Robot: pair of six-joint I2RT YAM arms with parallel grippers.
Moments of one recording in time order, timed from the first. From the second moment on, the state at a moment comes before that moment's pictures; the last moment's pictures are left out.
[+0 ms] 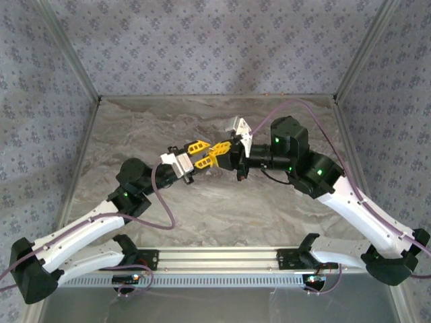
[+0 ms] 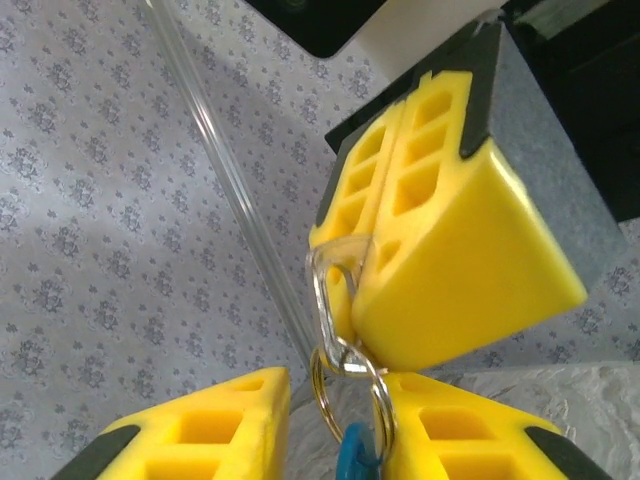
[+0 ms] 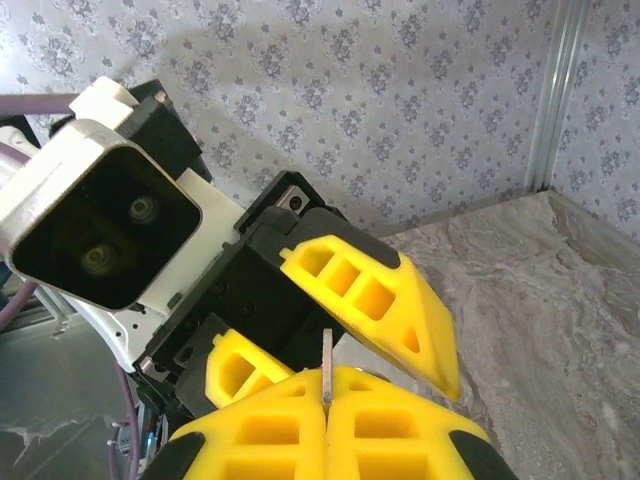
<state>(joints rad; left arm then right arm) -0.86 0.92 0.73 0.49 0.31 0.30 0.84 1.11 1.35 -0.43 -0.49 0.02</state>
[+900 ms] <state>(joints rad) -0.86 0.97 0.74 0.55 0.31 0.31 0.81 1.09 1.34 -0.39 -0.54 0.07</state>
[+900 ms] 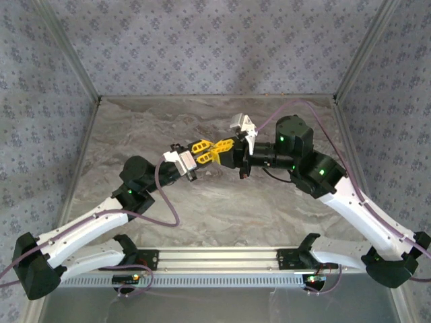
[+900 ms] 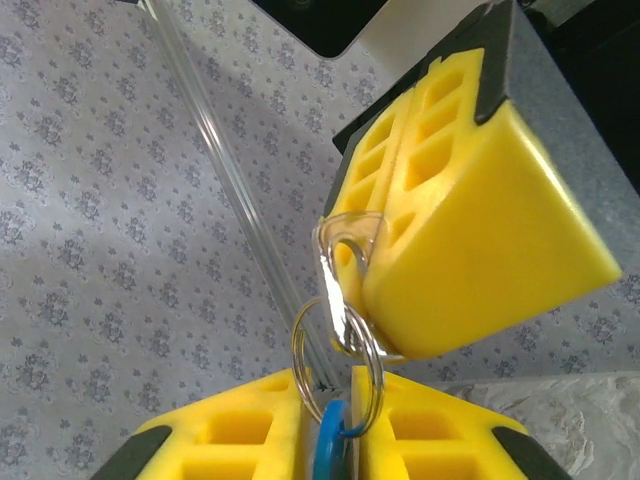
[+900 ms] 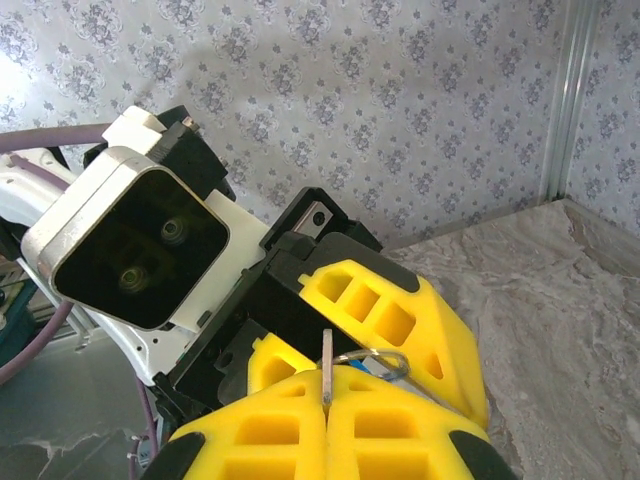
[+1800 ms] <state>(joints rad) -0.84 0.94 0.79 0.41 0.40 0.12 0.88 0.98 1.19 -0.30 -0.37 -0.05</state>
